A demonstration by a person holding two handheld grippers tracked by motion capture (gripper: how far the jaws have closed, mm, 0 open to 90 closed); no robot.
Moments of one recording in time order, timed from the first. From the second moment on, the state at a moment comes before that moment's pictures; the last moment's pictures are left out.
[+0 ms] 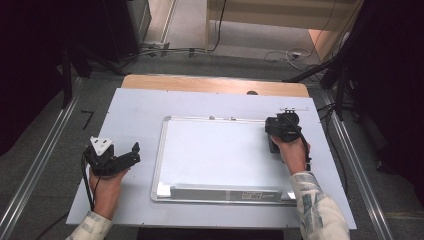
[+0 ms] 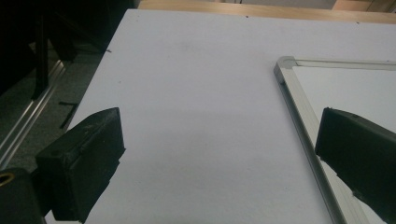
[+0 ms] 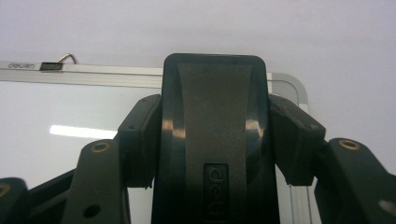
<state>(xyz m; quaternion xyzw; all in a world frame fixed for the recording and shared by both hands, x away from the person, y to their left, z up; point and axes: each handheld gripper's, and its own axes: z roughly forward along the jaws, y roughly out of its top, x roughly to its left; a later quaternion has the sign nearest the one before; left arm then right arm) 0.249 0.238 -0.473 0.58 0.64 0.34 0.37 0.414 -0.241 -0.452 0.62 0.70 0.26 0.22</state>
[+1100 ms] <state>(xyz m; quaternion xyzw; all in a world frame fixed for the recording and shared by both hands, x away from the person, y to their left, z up) 0.249 0.238 -0.473 0.58 0.64 0.34 0.37 0.426 -0.251 -0.472 0.64 0.70 0.23 0.22</state>
